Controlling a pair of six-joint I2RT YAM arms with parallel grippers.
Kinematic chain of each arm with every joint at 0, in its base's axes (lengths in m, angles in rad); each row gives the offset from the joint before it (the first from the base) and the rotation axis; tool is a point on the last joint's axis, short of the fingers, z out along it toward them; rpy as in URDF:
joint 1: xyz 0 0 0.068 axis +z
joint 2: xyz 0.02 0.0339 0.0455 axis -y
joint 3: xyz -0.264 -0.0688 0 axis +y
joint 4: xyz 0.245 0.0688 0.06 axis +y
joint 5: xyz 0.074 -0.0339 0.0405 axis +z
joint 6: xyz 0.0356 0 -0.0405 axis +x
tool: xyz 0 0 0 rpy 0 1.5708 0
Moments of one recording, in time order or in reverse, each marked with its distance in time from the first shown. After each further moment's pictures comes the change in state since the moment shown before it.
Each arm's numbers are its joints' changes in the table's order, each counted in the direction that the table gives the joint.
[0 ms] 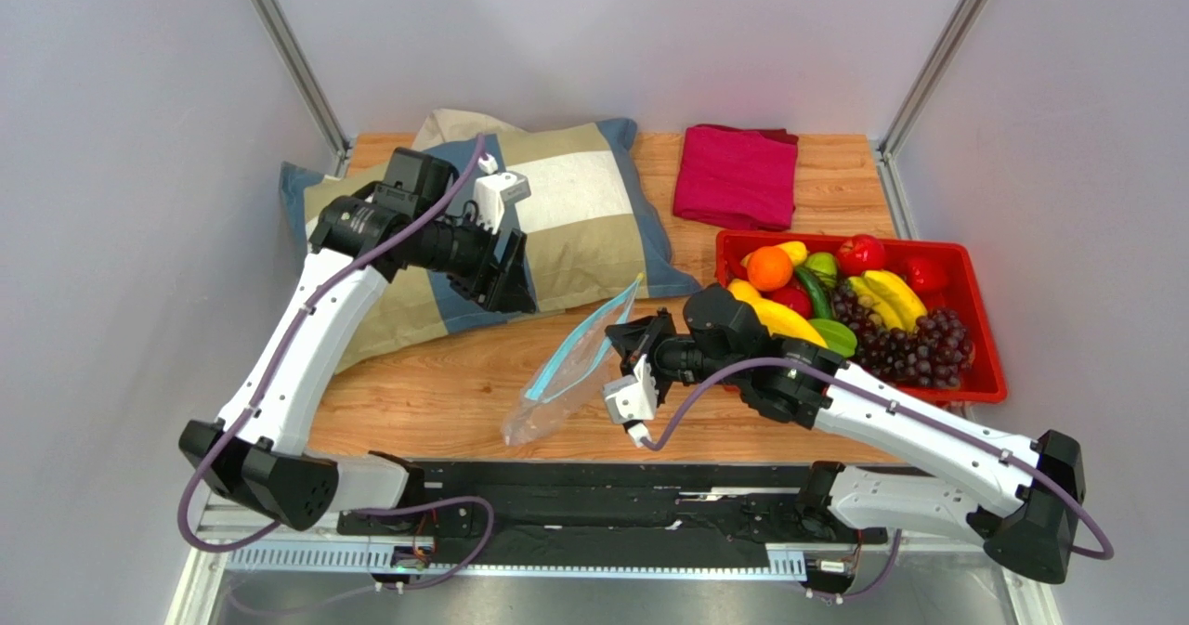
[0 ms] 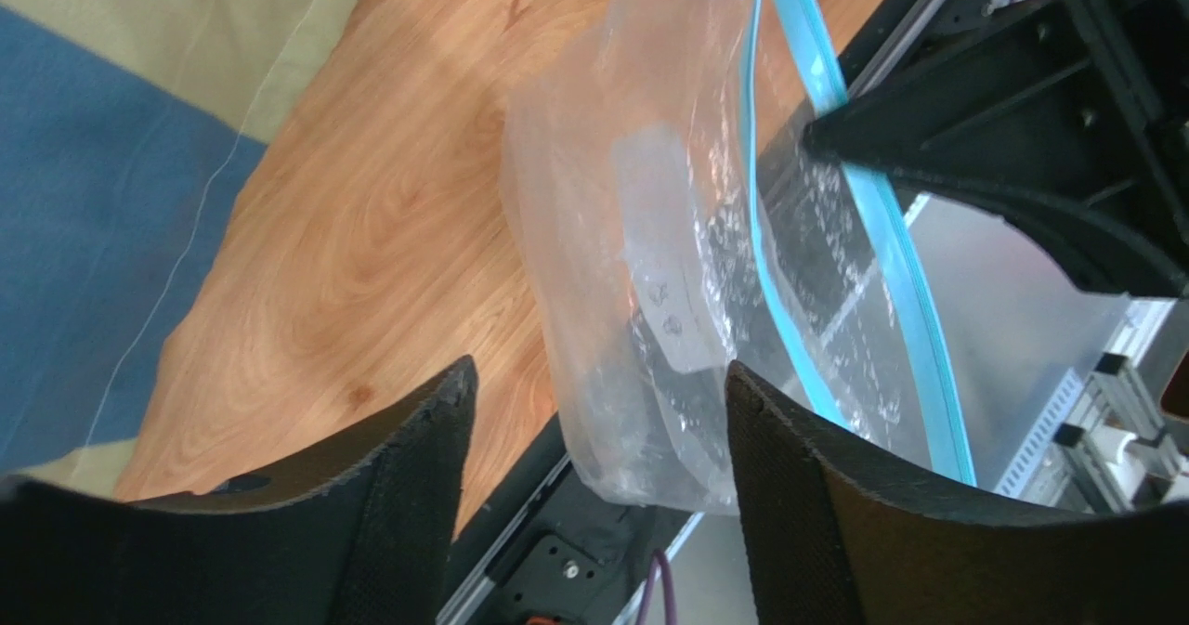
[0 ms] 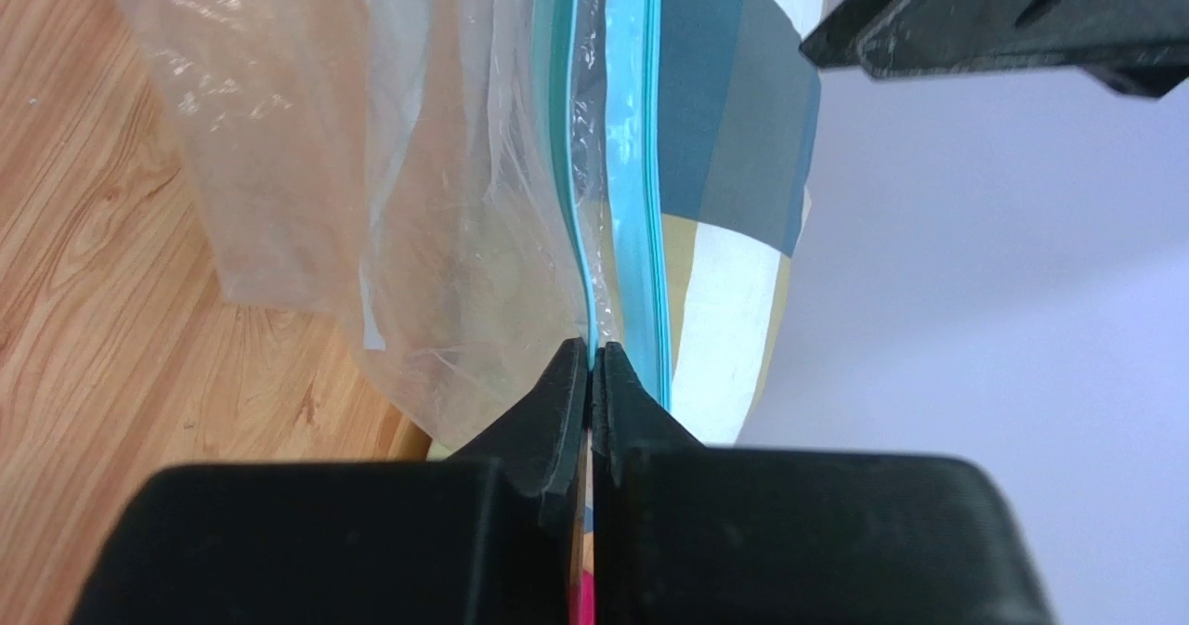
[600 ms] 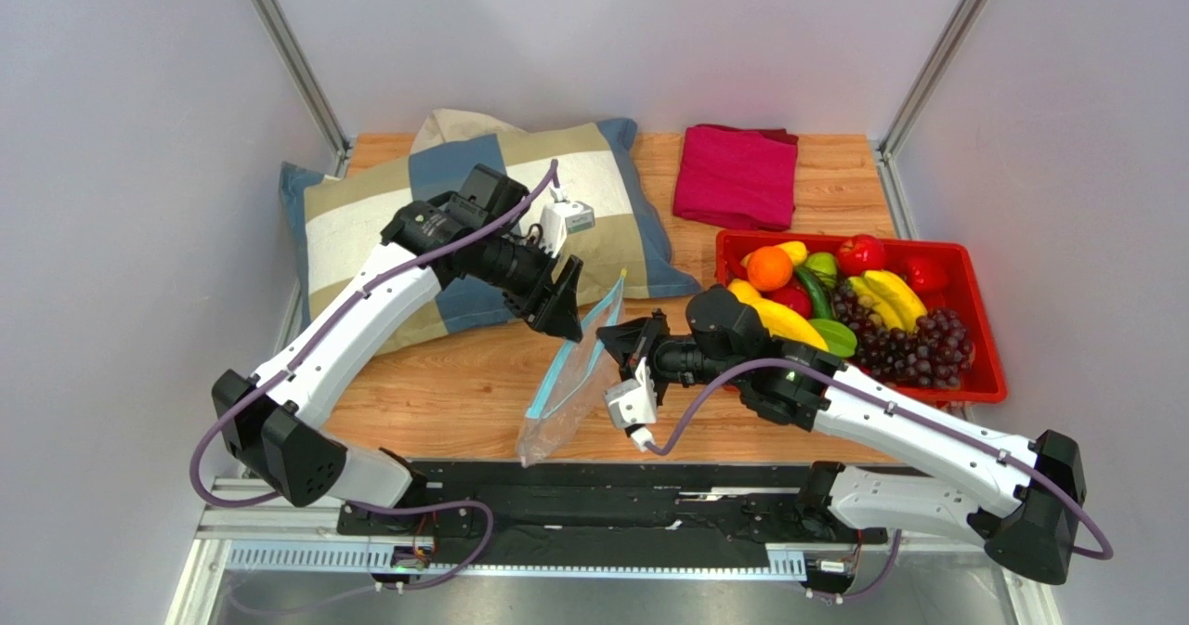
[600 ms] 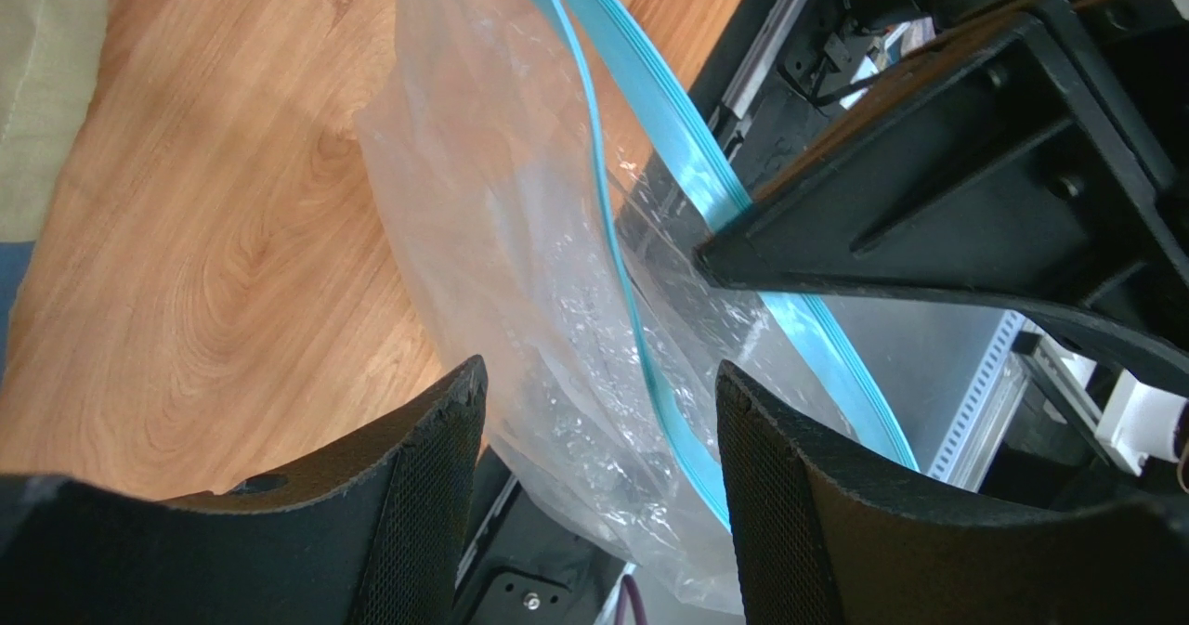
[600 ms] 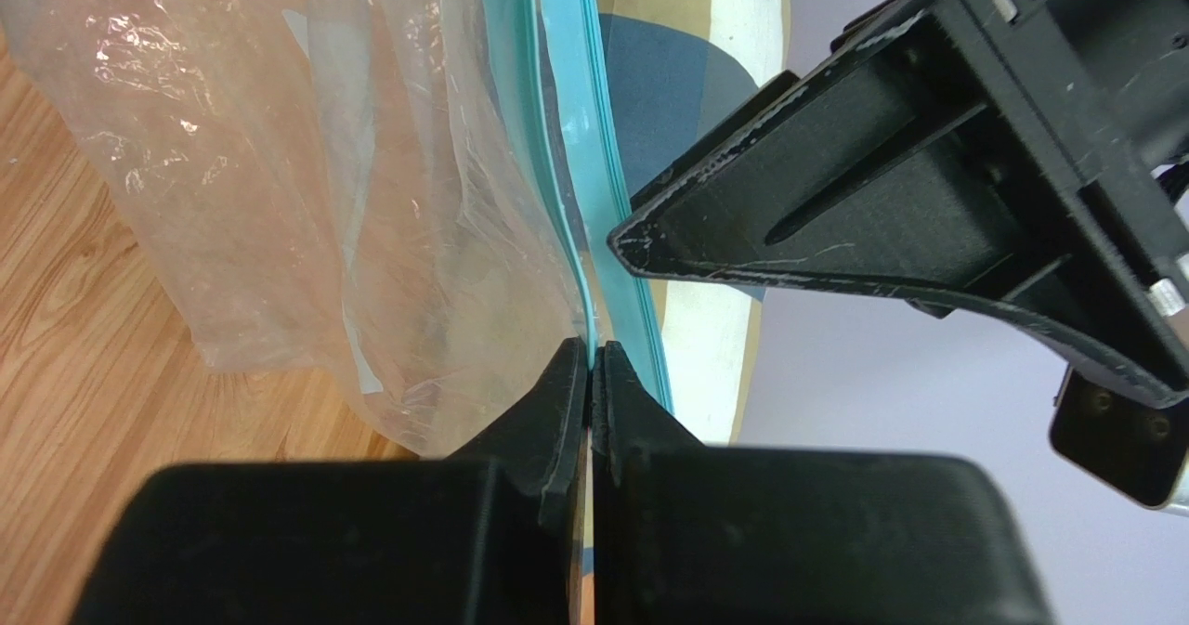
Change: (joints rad) left arm -0.219 -0.108 0.053 -0.124 -0.037 -0.075; right arm 0.000 0.010 0.033 -0.092 0.073 -0.003
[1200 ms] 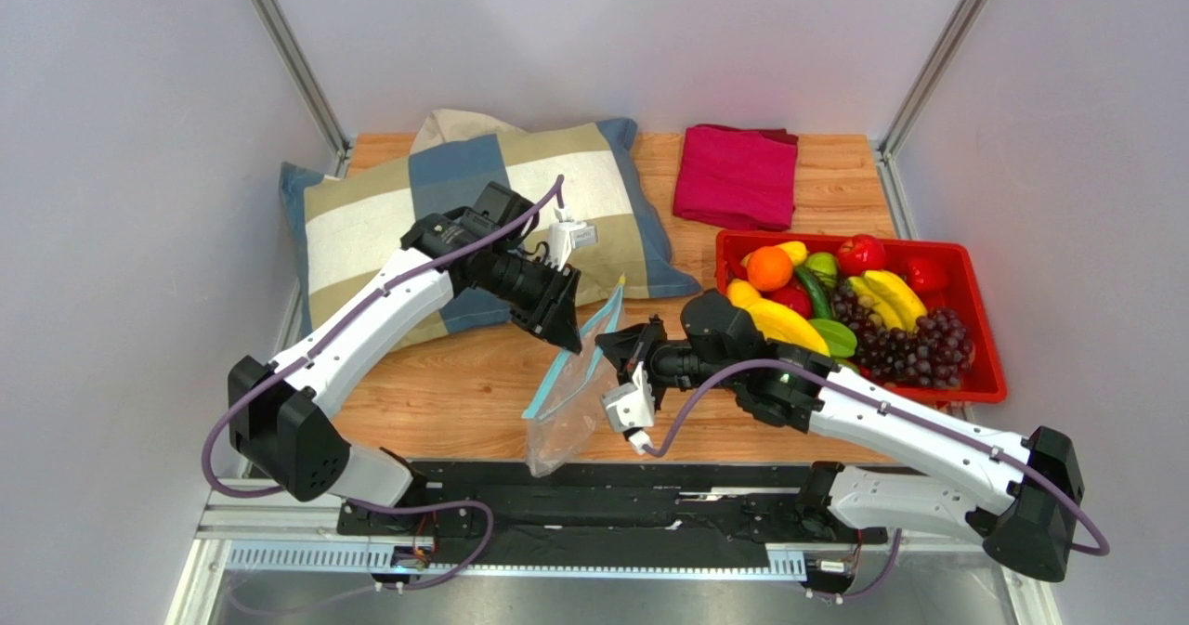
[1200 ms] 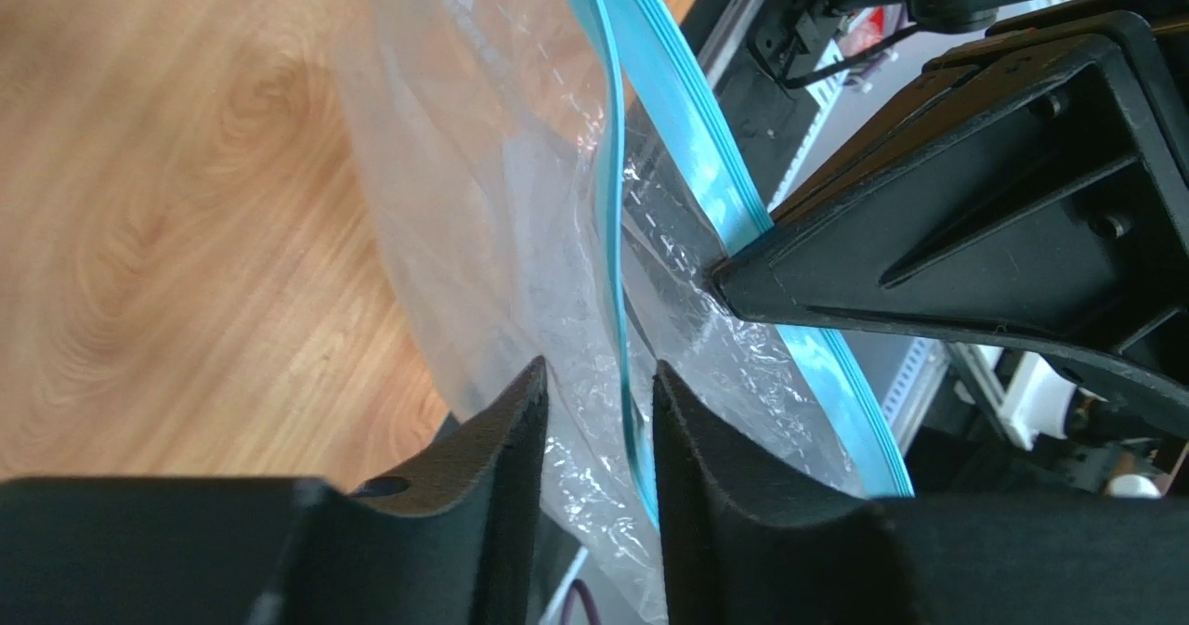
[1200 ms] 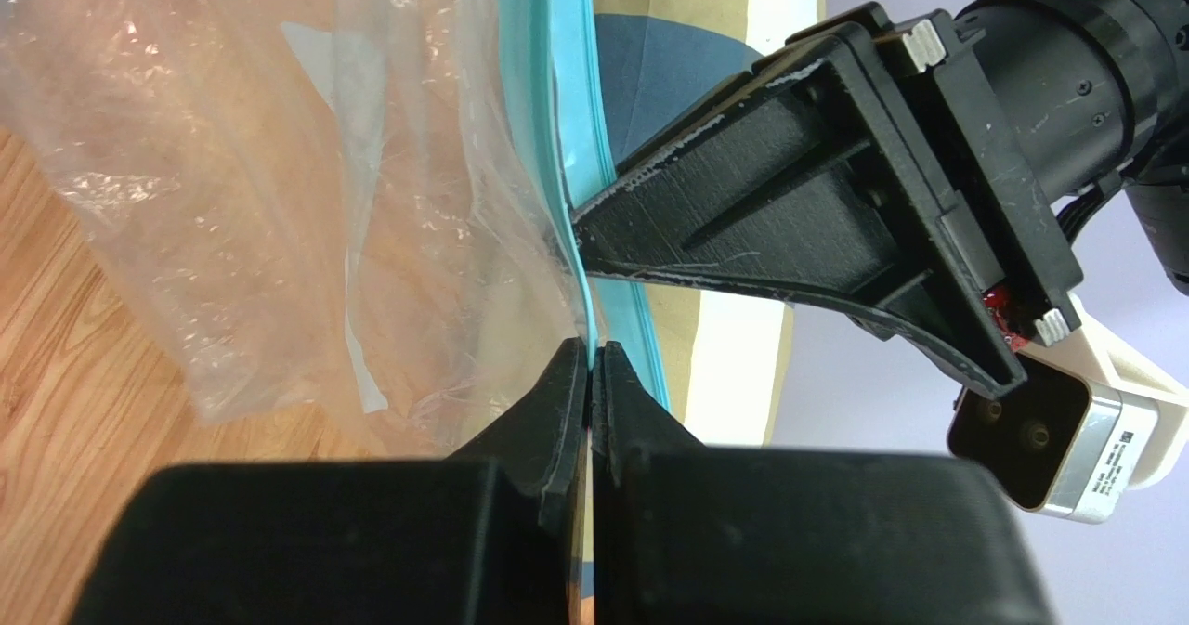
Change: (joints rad) left arm -0.002 -0.023 0.119 -0.072 -0.061 -0.076; right arm 0.007 -0.012 0.026 -0.013 0.006 0.015
